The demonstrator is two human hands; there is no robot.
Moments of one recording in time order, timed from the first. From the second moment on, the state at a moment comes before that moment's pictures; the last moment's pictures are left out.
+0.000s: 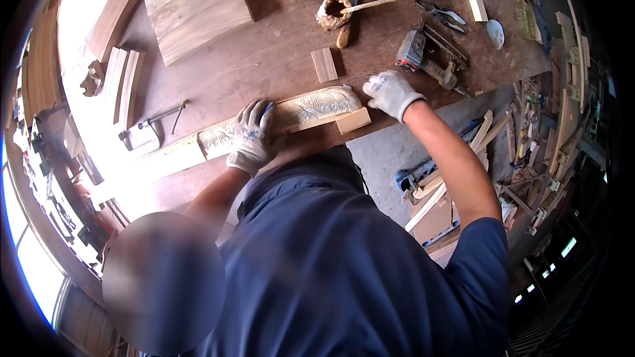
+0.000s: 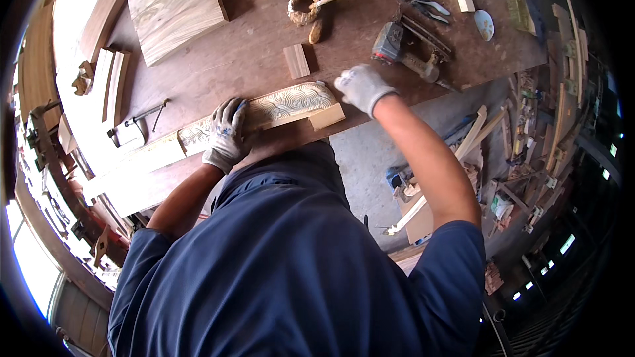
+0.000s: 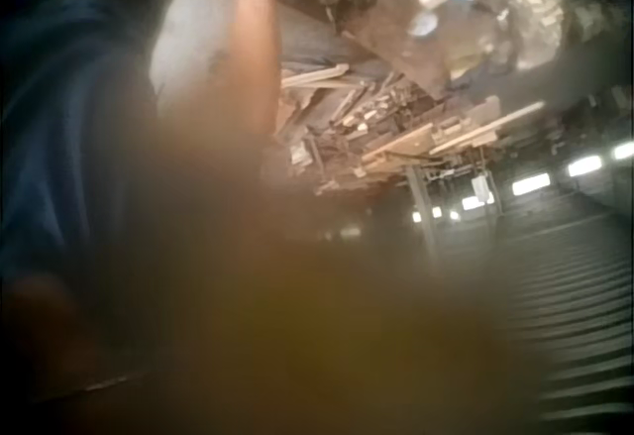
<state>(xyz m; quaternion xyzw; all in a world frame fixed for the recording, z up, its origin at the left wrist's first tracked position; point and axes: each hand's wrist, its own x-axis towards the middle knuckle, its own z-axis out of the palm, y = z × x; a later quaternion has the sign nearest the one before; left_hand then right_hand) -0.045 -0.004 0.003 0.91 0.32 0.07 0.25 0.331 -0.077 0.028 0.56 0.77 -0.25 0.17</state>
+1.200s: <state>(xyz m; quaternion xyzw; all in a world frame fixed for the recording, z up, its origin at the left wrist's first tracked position) -0.044 -0.003 0.005 0.91 0.32 0.06 0.26 0.343 -0.078 0.033 0.67 0.67 -0.30 0.09</state>
